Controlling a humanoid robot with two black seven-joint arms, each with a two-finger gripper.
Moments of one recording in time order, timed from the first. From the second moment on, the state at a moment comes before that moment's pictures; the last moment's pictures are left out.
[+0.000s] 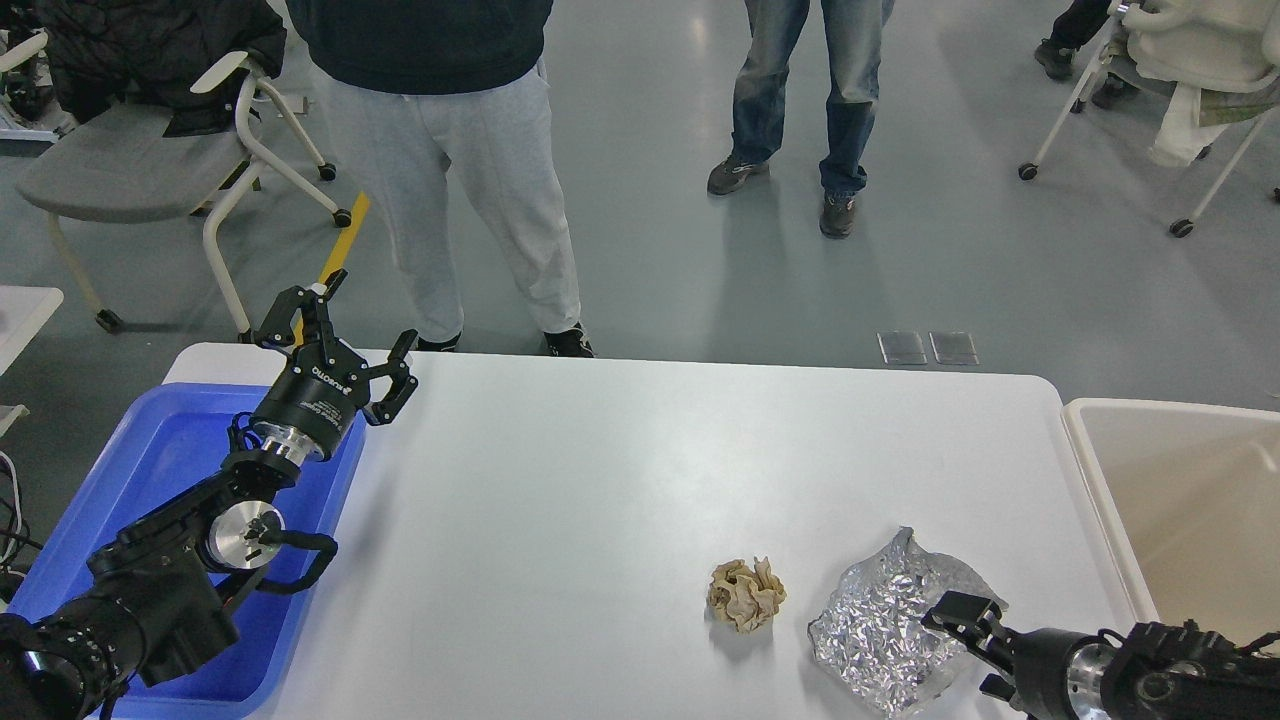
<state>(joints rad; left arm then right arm) -0.64 0.30 -0.66 -0.46 0.07 -0.61 -0.60 0.71 -0.81 -0.20 1.42 -0.50 -0.24 -0.01</state>
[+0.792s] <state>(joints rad) -0.64 0.30 -0.66 -0.46 0.07 -0.61 -0.60 0.69 -0.78 -0.23 1.39 -0.55 -0.25 0.03</state>
